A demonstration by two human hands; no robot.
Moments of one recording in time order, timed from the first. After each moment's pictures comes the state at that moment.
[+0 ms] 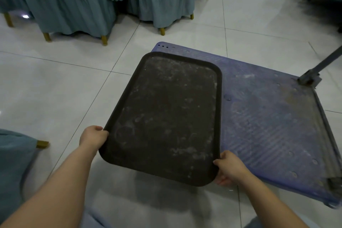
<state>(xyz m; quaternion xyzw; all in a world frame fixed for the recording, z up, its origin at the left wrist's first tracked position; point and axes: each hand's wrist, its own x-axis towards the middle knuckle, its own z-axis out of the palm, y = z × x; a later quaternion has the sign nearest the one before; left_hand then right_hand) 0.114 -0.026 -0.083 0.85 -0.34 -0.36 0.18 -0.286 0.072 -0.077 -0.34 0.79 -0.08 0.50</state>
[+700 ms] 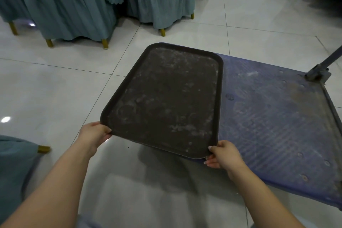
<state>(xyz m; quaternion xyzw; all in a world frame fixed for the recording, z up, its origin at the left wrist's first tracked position) 0.099 -0.043 -0.067 0.77 -0.22 -0.49 0.36 -0.266 0.037 -0.077 -0.26 0.76 -0.25 0.54</state>
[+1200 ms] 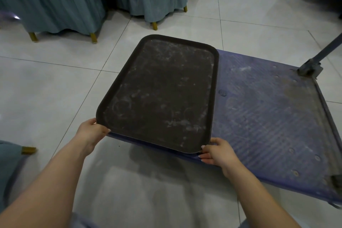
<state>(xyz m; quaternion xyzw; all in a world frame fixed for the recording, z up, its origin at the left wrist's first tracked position) 0.071 -0.050 -0.074 0.77 -0.28 -0.49 0.29 -0.283 0.033 -0.096 -0.22 0.75 -0.28 0.56</state>
